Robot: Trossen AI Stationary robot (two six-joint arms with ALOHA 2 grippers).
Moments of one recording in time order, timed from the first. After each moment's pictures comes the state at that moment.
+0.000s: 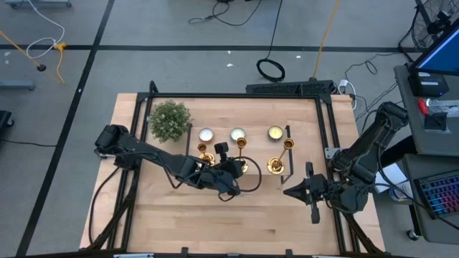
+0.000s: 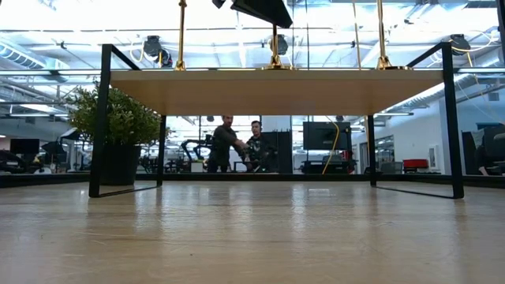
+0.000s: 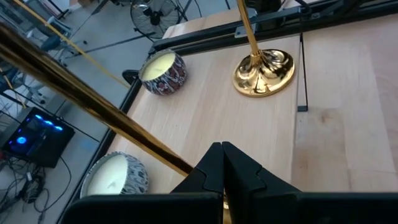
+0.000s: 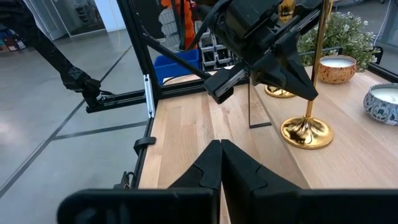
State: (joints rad) left arm -0.33 1.79 1.48 -0.35 -0.73 -0.03; right arm 0.93 1.05 0.84 -0.16 0.88 0.53
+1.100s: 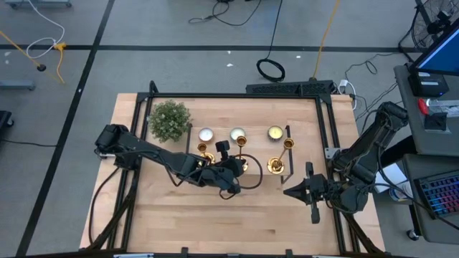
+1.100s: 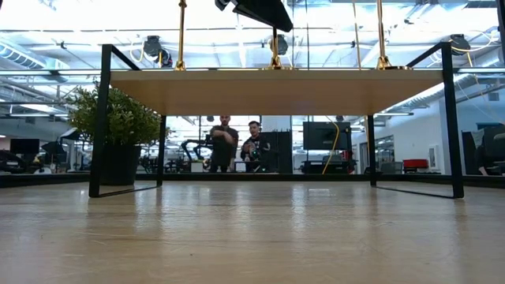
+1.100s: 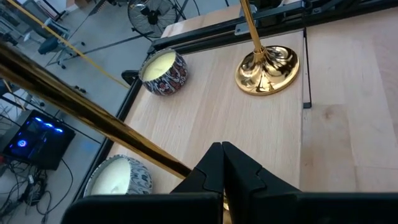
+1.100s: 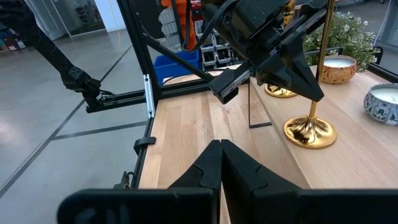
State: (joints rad) left arm -0.31 1.79 1.48 -0.35 -0.70 0.00; right arm 0.93 1.05 0.84 -0.16 0.88 0.53
